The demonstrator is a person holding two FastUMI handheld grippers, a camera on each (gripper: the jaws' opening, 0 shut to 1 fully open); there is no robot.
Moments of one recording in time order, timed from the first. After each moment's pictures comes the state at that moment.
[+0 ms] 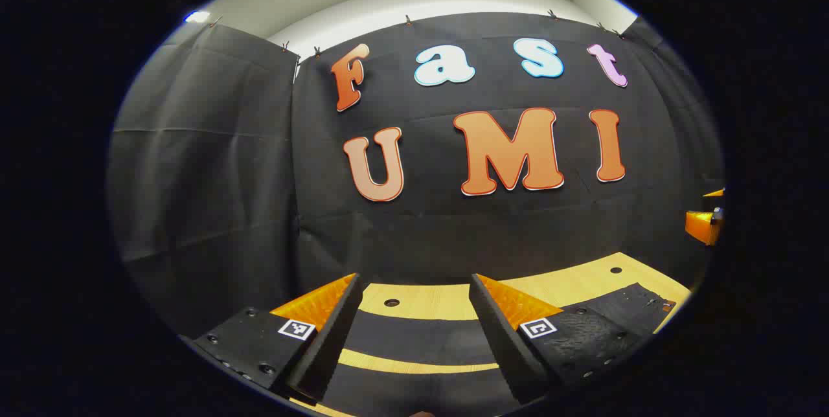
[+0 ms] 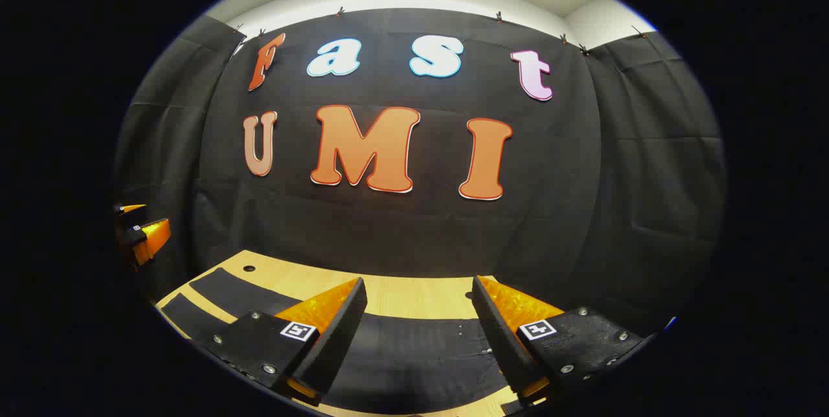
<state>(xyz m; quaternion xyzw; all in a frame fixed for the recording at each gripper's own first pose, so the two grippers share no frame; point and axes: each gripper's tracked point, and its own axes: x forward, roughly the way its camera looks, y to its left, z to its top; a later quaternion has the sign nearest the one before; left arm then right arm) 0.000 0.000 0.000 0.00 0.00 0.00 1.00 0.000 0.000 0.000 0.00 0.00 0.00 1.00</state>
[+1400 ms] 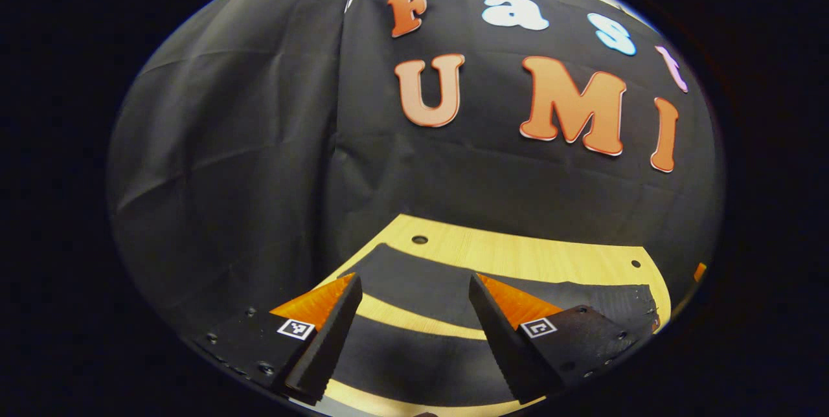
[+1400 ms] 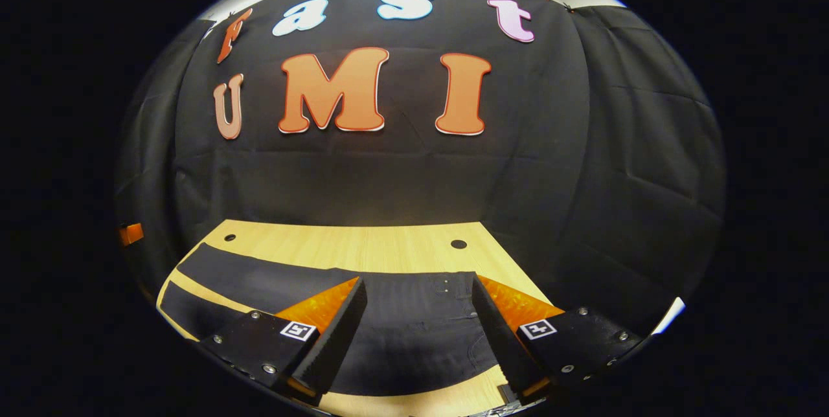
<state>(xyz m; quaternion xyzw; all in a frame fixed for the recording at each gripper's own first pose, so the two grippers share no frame) 0.020 0.071 -0.112 -0.10 0.18 0.08 0.98 0.029 -0.053 -0.094 0.03 0.14 -0.04 0.99</state>
